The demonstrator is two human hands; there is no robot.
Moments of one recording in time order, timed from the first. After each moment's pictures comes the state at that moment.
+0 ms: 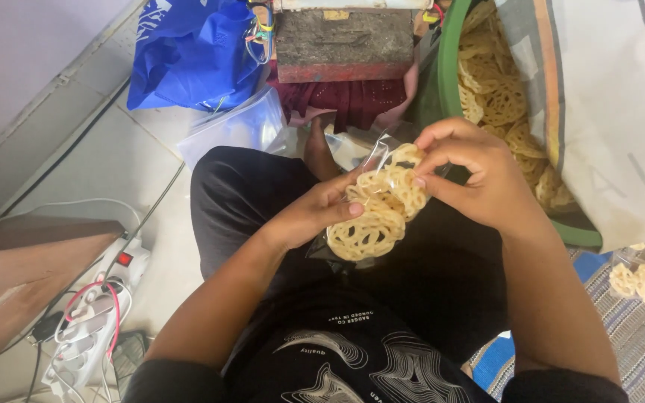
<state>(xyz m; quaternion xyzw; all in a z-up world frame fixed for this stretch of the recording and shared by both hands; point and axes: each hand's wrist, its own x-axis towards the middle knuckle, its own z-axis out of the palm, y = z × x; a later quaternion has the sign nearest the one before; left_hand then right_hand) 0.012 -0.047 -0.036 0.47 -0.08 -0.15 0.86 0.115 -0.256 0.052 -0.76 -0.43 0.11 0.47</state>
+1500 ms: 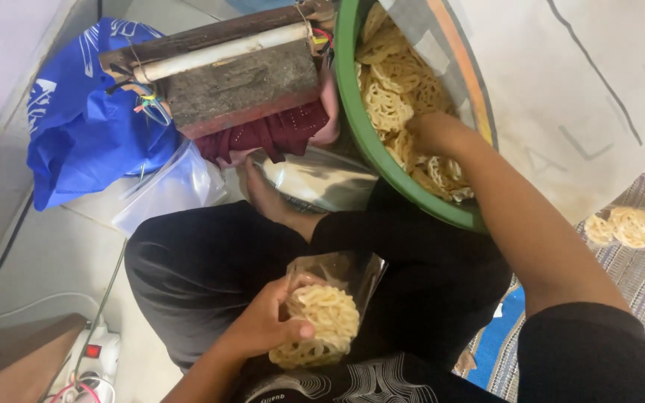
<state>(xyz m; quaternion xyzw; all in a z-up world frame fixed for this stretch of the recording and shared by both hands) -0.020 -0.066 -0.033 0.53 0.00 -0.34 0.78 0.251 -0.322 -0.053 -0.88 -0.02 0.48 -0.03</state>
